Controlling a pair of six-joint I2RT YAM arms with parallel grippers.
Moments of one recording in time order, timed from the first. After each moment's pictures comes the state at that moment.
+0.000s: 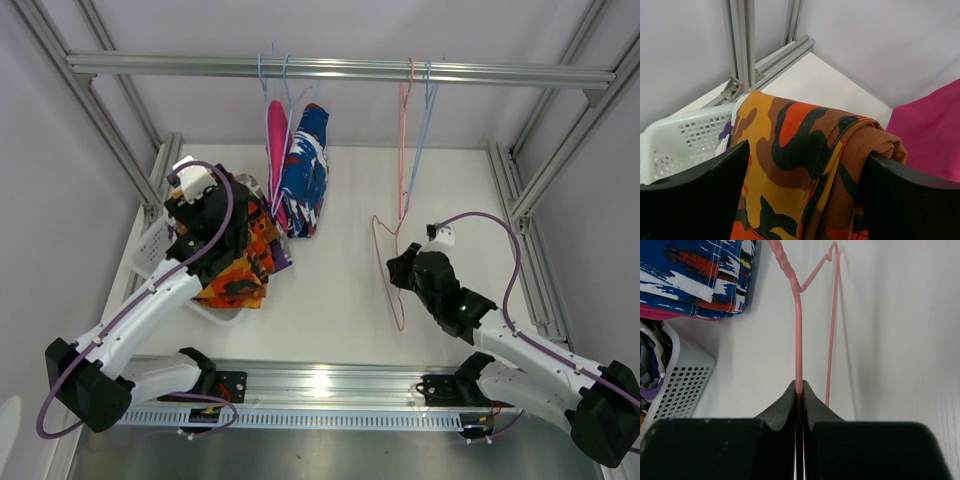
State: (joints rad) left arm -0.56 1.12 1.03 -0.25 -1.18 -0.54; right arm 0.72 0.91 0.51 -0.05 0.37 0.76
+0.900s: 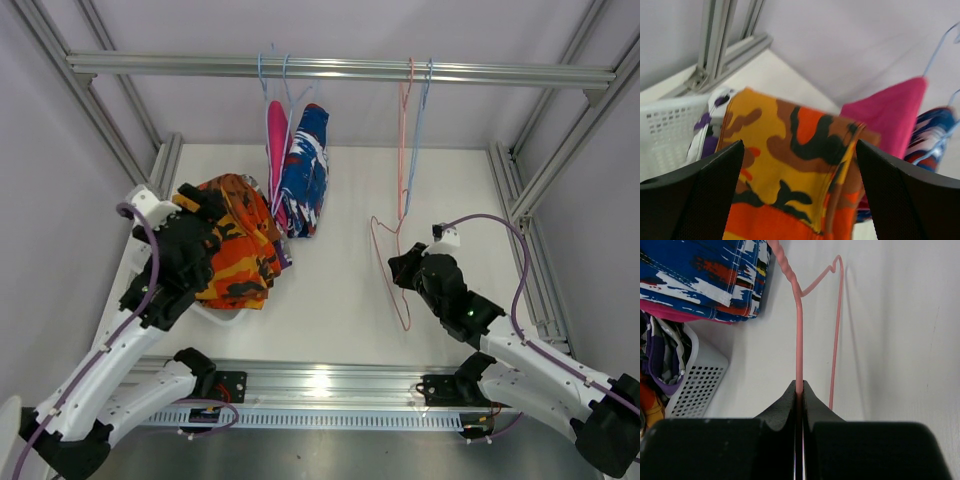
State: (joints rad) left arm -0.56 0.78 0.96 -0.32 -0.99 -0.63; right arm 0.72 0.84 0.50 -0.06 0.35 0.75
